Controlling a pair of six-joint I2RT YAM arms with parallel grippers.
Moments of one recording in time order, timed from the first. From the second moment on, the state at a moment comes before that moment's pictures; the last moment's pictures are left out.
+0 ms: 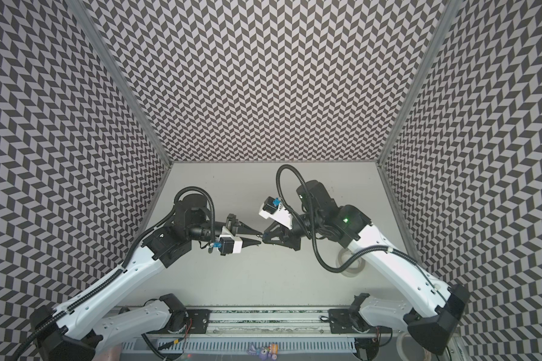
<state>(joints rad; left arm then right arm) -0.66 1.02 0.94 -0.26 0.94 1.03 0.74 1.21 1.31 -0.81 -0.71 -0.27</state>
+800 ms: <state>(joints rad) -0.67 0.94 0.89 -0.11 0.86 0.72 0.74 1.10 1.26 -0.65 -0.65 -0.23</state>
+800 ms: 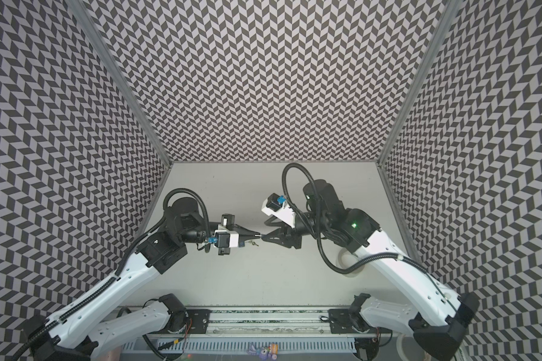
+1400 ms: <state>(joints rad) -0.63 0.75 0.65 0.32 0.78 -0.01 0.74 0.91 0.86 0.15 -0.73 0.03</state>
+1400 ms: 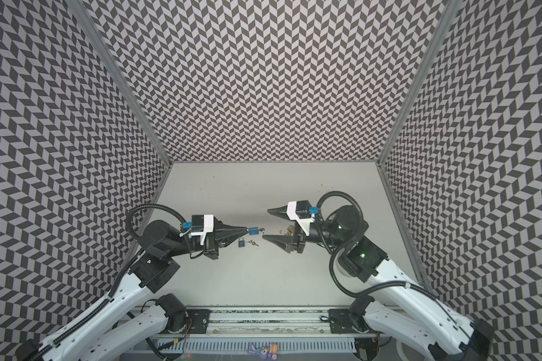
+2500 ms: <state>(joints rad) -0.61 0.78 0.65 0.34 0.81 -0.01 0.74 1.06 0.91 0.10 -0.86 0.09</state>
